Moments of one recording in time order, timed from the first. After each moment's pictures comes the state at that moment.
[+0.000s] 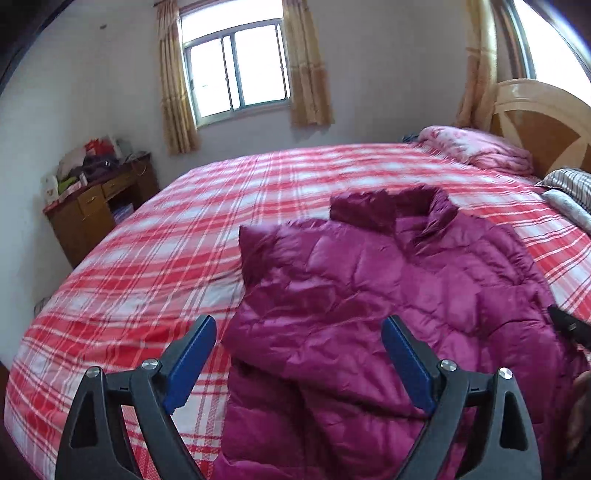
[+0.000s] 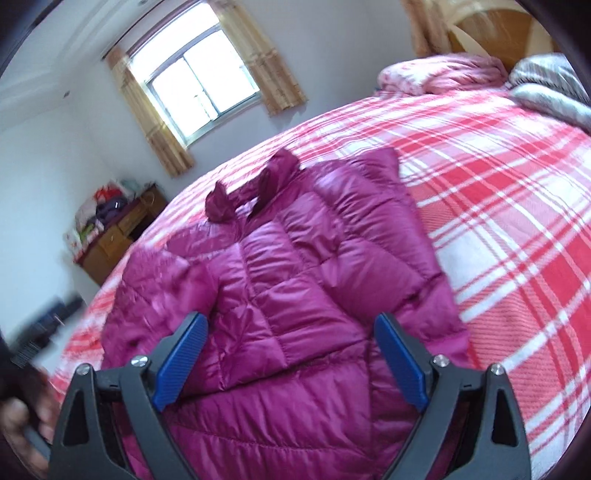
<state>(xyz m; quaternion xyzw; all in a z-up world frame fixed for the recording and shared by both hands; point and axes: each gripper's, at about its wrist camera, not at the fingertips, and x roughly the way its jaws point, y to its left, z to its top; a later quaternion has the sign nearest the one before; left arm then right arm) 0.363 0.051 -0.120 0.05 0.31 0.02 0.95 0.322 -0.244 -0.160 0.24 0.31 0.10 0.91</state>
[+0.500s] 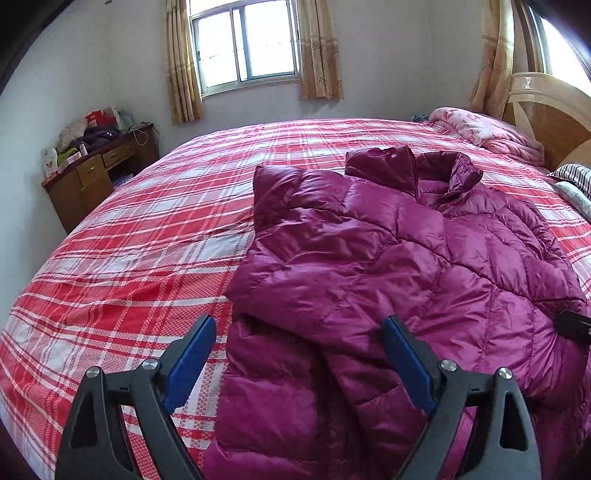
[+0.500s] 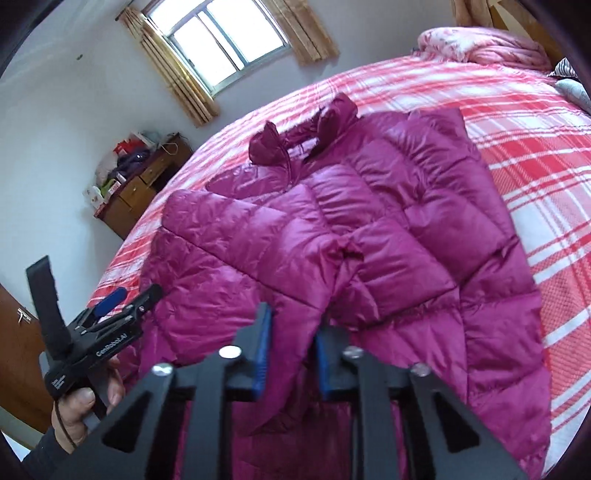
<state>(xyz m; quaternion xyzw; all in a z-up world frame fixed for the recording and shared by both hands) 0.372 0.063 -0.152 0.03 0.34 0.02 0.94 0.328 -0.188 -0.150 0.18 0.38 0.17 0.89</state>
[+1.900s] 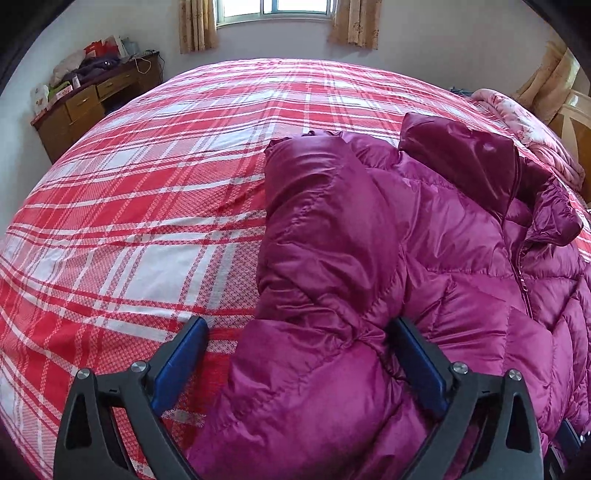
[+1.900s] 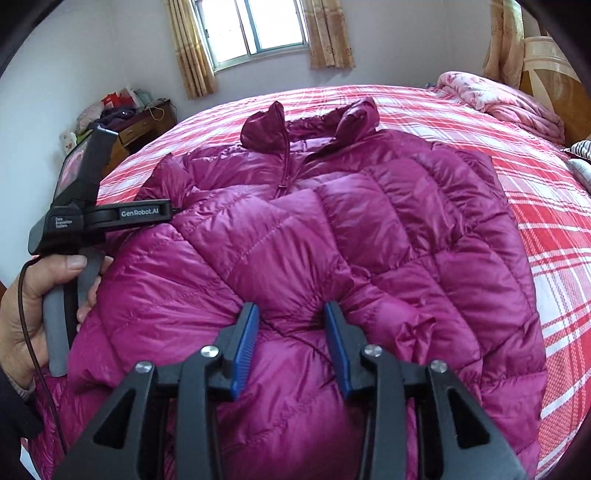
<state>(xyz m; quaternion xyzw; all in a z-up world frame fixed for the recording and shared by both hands) 0.514 0.078 -0.191 -0.05 0.45 0.05 0.89 0.364 -0.138 -0.172 0.04 0.39 0.13 0.91</state>
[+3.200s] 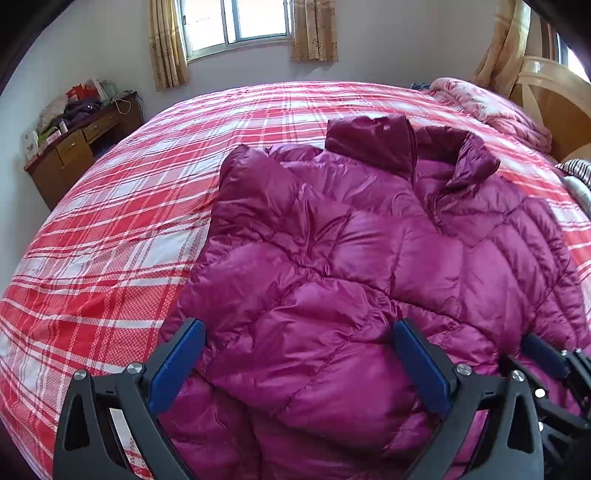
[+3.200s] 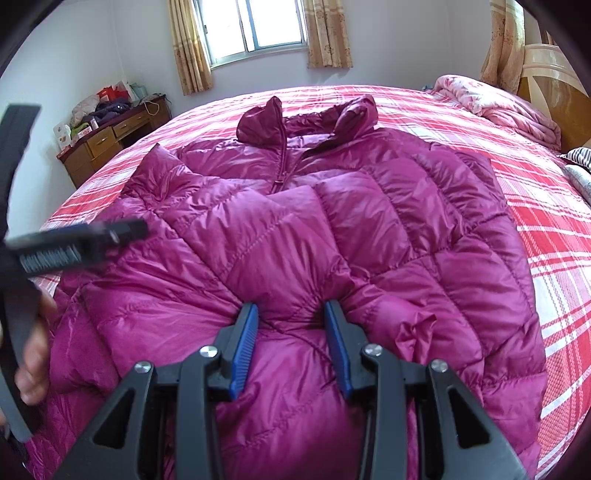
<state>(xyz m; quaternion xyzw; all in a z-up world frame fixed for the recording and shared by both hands) 0.437 0.026 -0.165 0.02 0.42 0.02 0.91 0.367 -0.135 -0.176 0.02 0.39 0.11 0.91</state>
